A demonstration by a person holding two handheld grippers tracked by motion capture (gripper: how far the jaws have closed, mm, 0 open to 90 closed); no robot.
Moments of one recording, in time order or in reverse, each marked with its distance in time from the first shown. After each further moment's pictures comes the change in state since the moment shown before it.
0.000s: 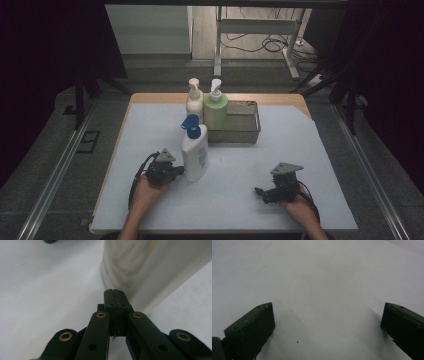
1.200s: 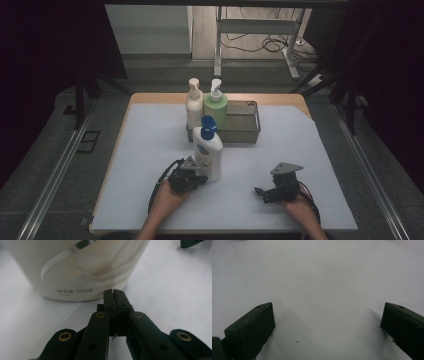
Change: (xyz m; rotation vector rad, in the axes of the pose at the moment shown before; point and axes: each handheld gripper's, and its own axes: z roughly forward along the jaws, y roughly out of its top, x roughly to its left) left arm -0.052 0.018 0.037 0.033 -0.131 0.068; right arm 0.000 0.000 0.000 0.002 0.000 -0.001
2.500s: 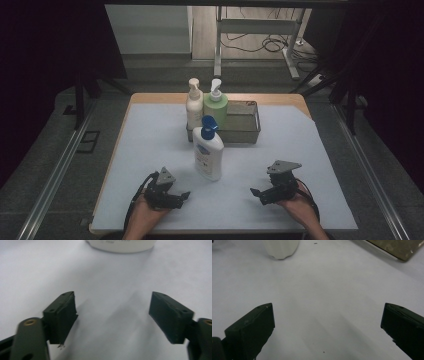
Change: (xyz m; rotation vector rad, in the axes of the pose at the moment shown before) left arm -0.006 -0.056 -0.052 -0.011 0.223 -0.101; right arm 0.019 0.026 -0.019 -0.030 0.071 -0.086
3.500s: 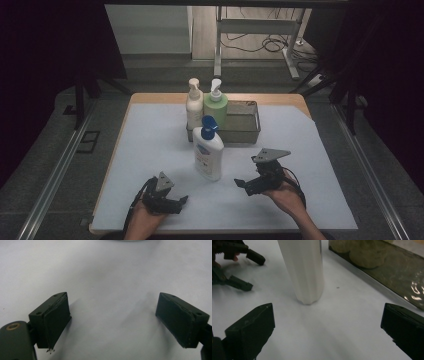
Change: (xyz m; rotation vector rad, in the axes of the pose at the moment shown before) left arm -0.004 -0.013 0.001 -0.017 0.056 0.021; right arm 0.022 0.060 0.001 -0.095 0.092 -0.001
